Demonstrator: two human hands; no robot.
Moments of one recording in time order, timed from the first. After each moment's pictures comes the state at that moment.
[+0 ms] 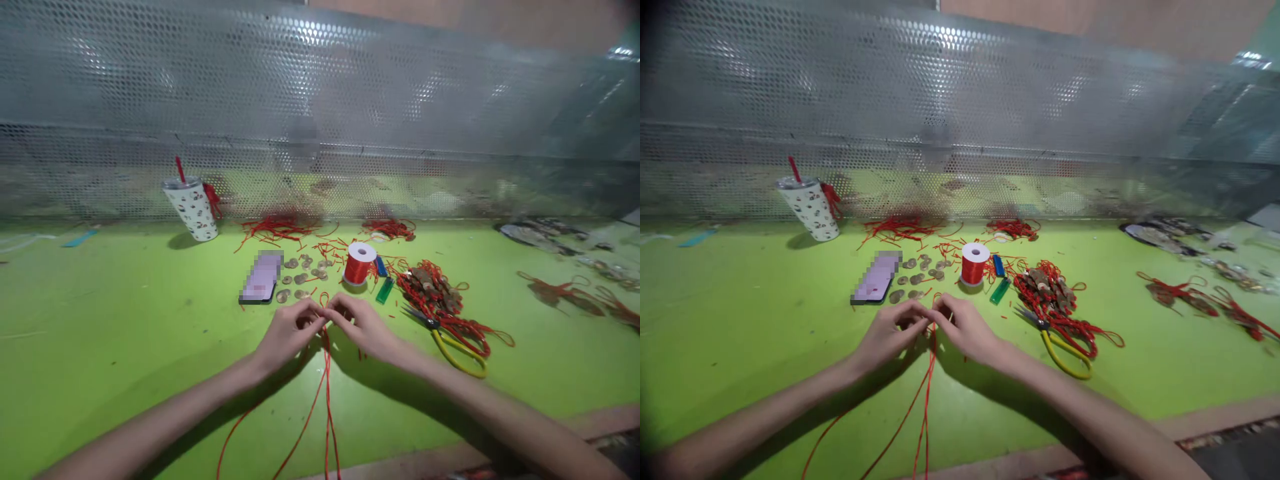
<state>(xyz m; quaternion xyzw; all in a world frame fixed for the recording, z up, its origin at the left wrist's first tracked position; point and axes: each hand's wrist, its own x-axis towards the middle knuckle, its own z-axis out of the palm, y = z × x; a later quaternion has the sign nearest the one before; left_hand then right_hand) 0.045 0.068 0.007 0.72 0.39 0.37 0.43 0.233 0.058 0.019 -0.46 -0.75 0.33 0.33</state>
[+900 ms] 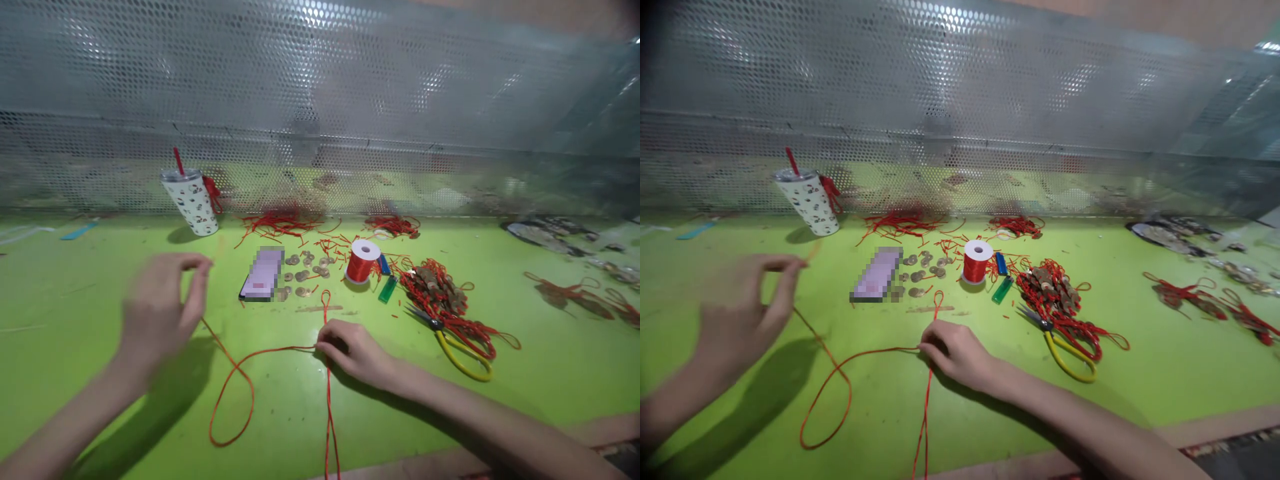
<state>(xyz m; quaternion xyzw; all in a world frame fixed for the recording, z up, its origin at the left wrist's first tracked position) -0.074 0.072 0.079 0.71 0.56 0.40 -0.13 0.227 0.034 -0.018 -0.41 -0.81 0.31 0.30</state>
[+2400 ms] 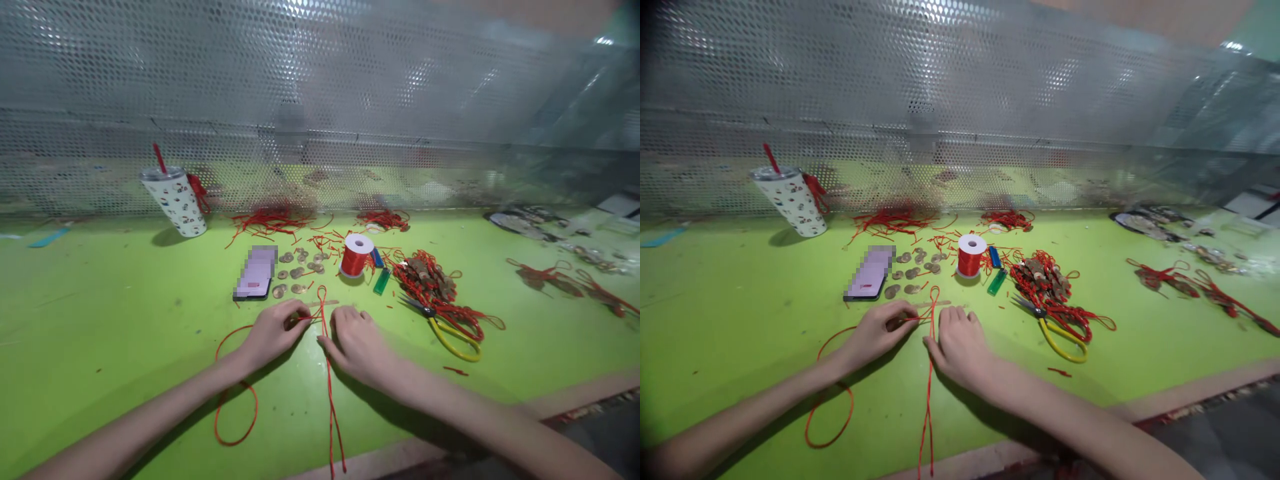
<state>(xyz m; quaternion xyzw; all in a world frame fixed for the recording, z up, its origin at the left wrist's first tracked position) 0.016 0.081 -0.011 0.82 0.40 0.27 0.30 0.212 0.022 0.001 -0.58 -0.81 0.05 0.11</state>
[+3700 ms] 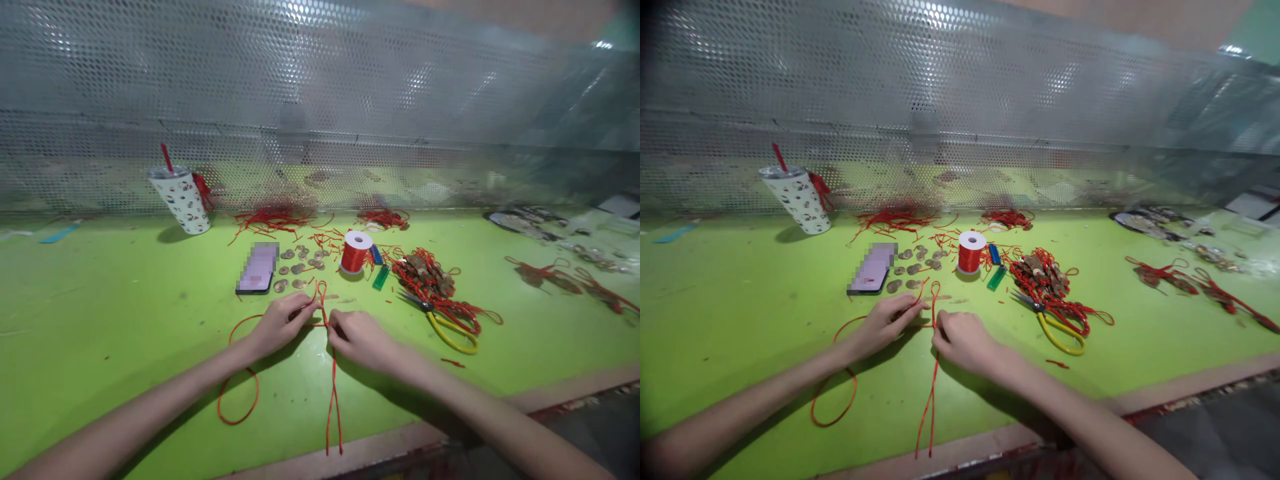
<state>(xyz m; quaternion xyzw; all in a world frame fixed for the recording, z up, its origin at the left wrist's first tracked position) 0.024 0.083 -0.005 0.84 0.33 0.30 0.31 0.224 0.026 0.000 -0.55 -0.81 0.15 0.11</state>
